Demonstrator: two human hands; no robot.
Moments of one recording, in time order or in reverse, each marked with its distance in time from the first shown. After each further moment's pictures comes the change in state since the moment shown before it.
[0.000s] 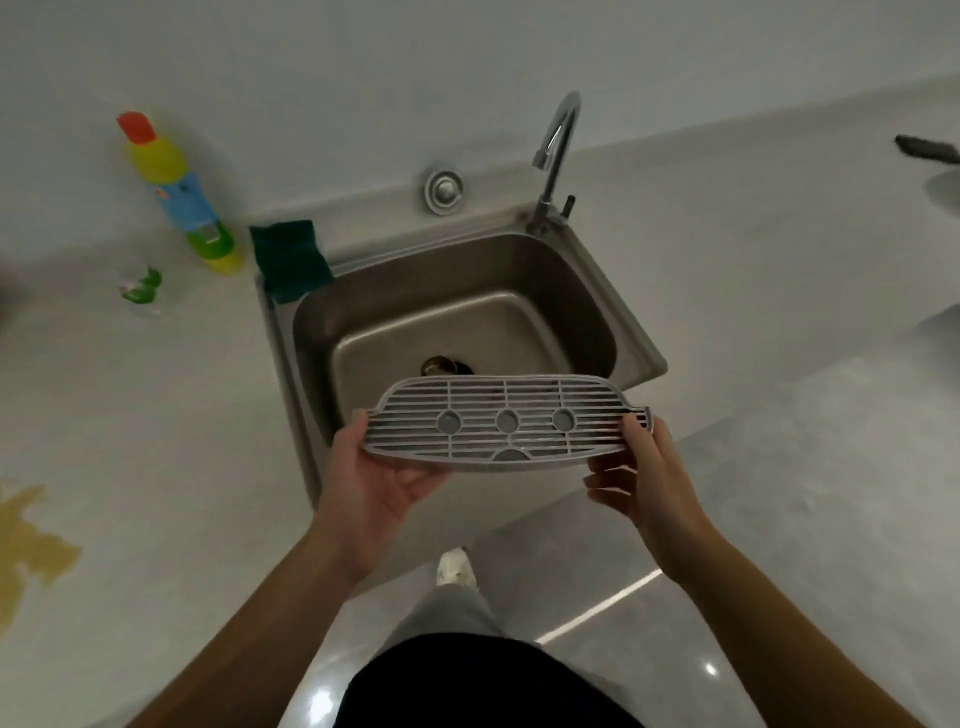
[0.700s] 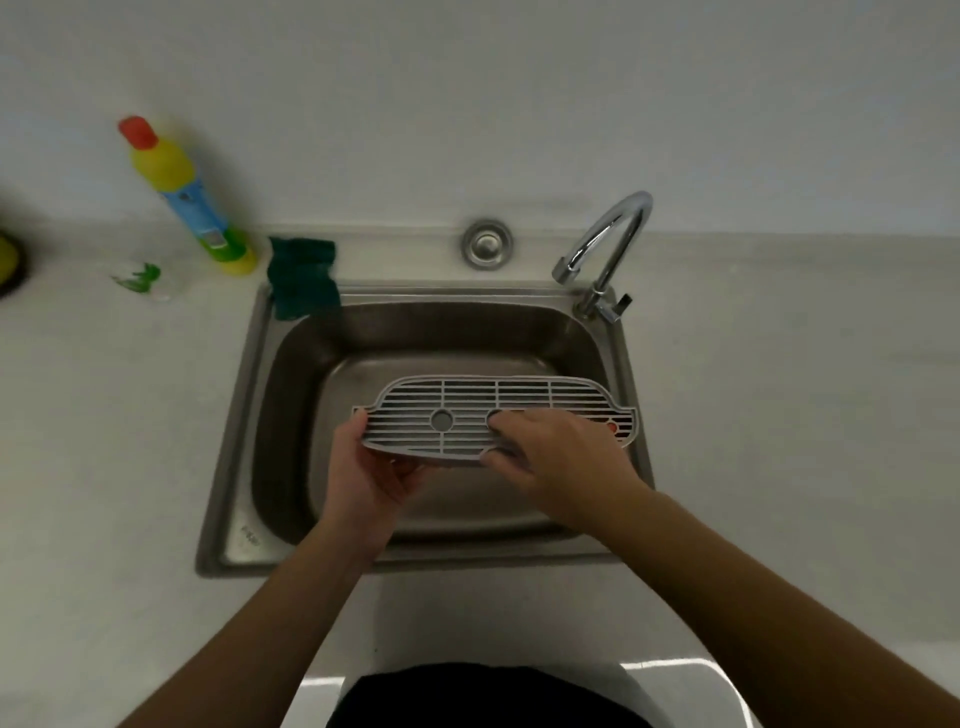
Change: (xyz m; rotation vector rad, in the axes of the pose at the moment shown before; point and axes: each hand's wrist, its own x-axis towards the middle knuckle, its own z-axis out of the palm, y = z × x) left_hand 0.161 -0.013 0.116 -0.172 0.443 0.176; right_hand 0.224 -0.147 0.028 -1.385 -0.625 -0.994
